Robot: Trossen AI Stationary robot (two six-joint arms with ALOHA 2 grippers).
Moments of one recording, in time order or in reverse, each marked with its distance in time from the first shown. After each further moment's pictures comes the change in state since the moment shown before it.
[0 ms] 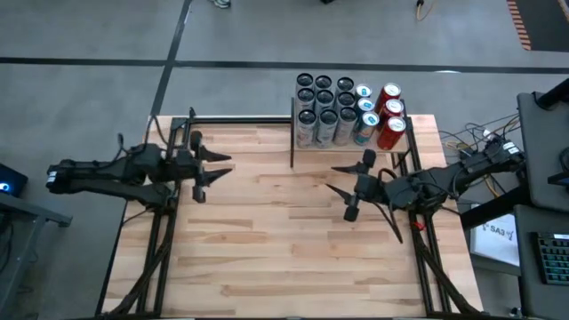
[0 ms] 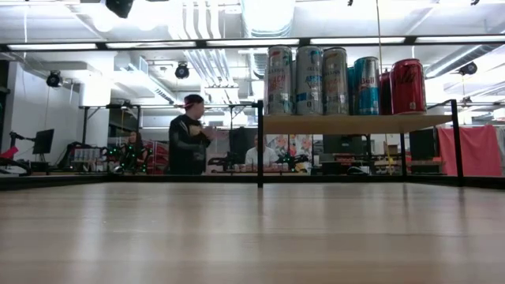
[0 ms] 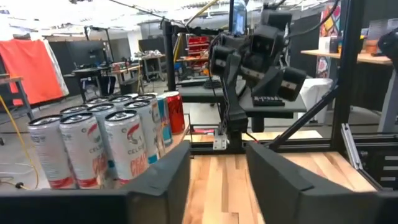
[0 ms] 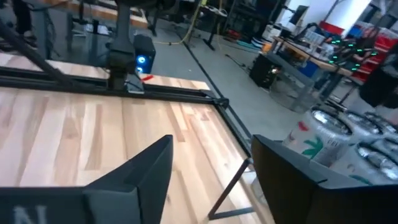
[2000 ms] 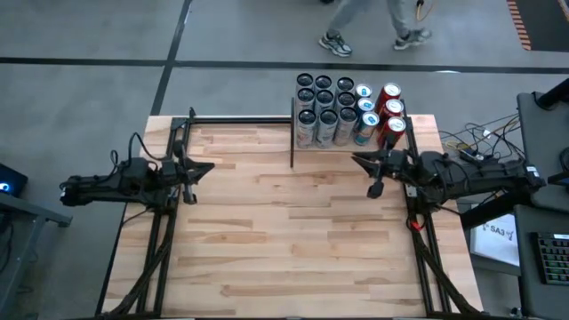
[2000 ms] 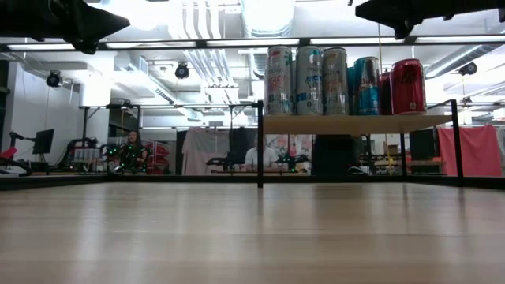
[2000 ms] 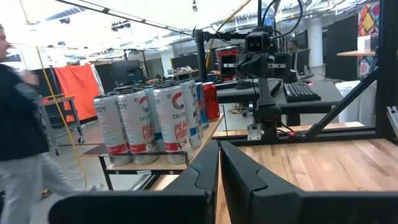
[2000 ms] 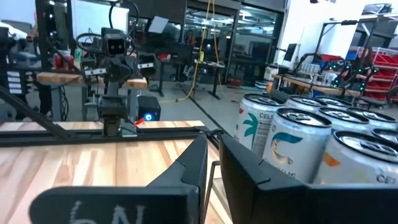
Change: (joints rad) left arm 0.010 -0.480 -0.348 -0.044 -0.113 0.103; right arm -0.349 -0.481 -0.481 0.330 -0.411 -0.038
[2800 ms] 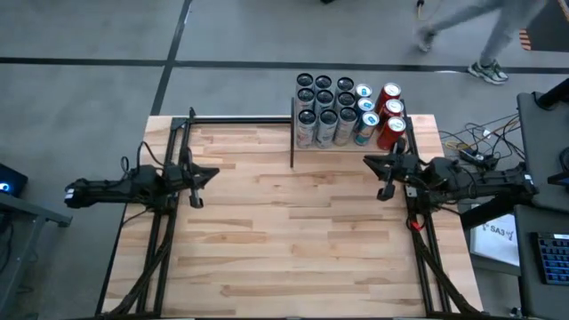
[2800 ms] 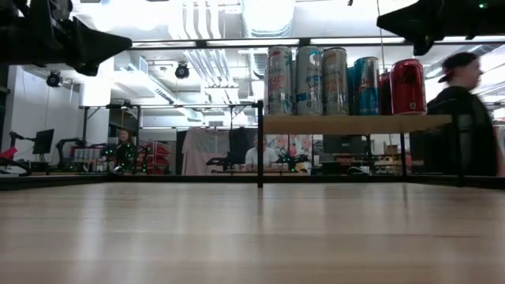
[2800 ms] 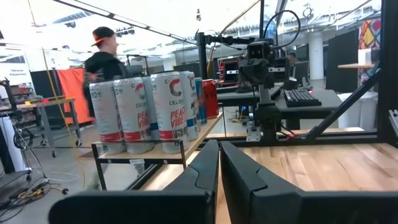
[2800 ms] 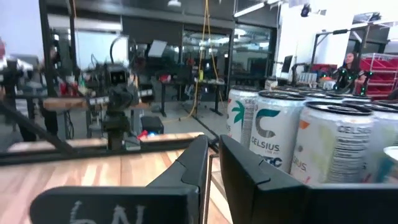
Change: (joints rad) left arm 0.001 -0.084 -0.191 0.157 -0.002 -0.023; right arm 0.000 -0.325 -0.189 0.031 -0.003 0.039
